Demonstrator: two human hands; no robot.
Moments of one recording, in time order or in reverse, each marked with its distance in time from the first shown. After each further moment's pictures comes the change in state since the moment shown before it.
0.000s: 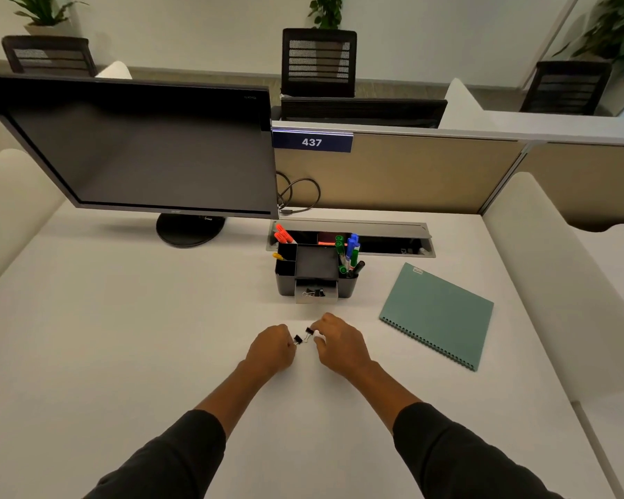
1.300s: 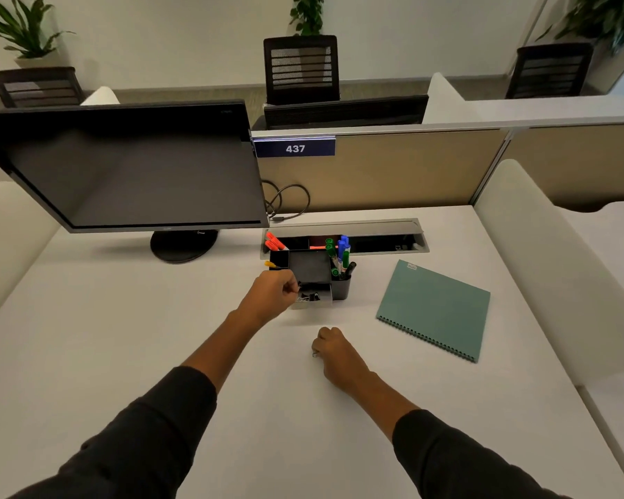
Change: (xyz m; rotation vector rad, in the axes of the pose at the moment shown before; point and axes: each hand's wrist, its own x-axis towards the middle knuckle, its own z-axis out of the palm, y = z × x) left_hand 0.044 0.049 -0.108 -0.088 0.168 0.416; right_hand -0.013 0.011 0.019 -0.066 -0.118 -0.048
